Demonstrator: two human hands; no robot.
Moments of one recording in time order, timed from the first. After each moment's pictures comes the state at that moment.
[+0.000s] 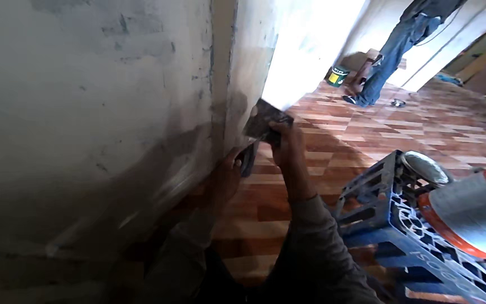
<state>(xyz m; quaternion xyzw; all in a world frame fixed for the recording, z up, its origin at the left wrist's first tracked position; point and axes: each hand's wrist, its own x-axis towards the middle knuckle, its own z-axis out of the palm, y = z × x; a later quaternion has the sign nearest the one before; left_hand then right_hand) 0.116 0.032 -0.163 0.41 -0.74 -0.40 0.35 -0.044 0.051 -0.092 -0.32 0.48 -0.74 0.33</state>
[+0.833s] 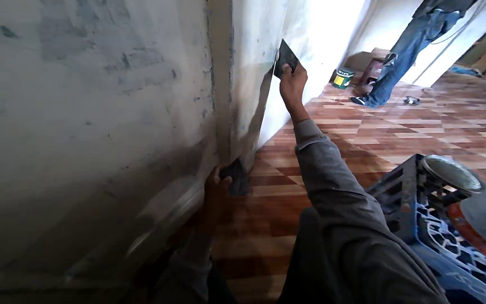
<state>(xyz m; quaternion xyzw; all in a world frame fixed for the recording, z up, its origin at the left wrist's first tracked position) 0.133 0.006 -0.199 0.45 -0.59 -0.49 0.45 -0.151 -0.143 -0.023 -0.49 0.60 -0.63 -0.06</state>
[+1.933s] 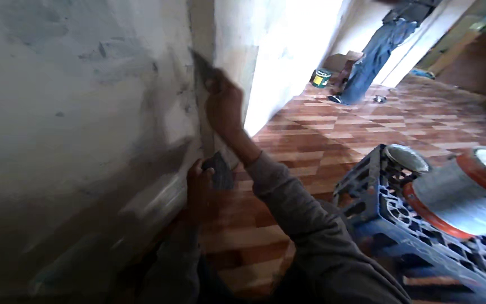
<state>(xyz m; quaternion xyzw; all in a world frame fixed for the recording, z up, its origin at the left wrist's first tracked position) 0.133 0.015 -0.183 0.50 -0.58 -0.47 0.44 0.040 0.002 -0.021 -0.61 0.60 -0.51 0.01</state>
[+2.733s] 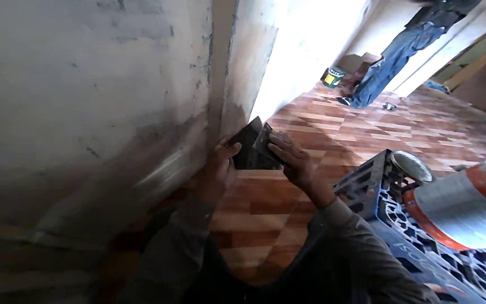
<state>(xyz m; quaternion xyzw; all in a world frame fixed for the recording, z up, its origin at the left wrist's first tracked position) 0.101 0.043 -0.154 0.25 -0.29 -0.77 0.51 -0.132 0.098 -0.161 -0.83 0.39 -0.37 -0.15</state>
